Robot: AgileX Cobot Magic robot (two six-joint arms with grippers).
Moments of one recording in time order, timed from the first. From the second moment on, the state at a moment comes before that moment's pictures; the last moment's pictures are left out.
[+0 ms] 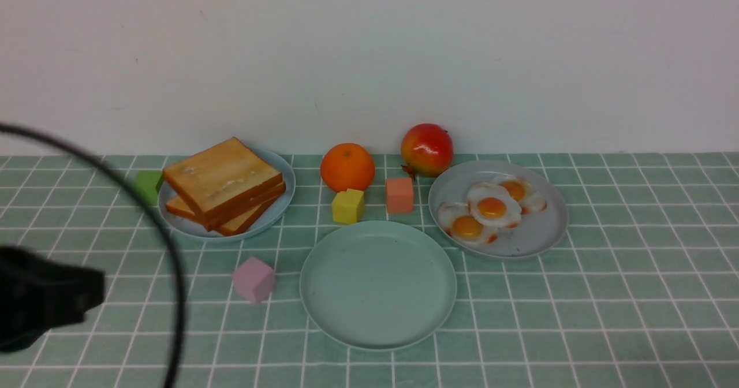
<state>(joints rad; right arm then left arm) 0.00 -0.01 0.02 0.03 0.35 0.12 -0.26 0.82 -0.82 -0.22 0.81 -0.04</state>
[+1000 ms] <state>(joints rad) 0.30 0.67 -1.01 0.24 1.02 -0.16 -0.29 1.90 -1.68 0.02 0.93 0.20</state>
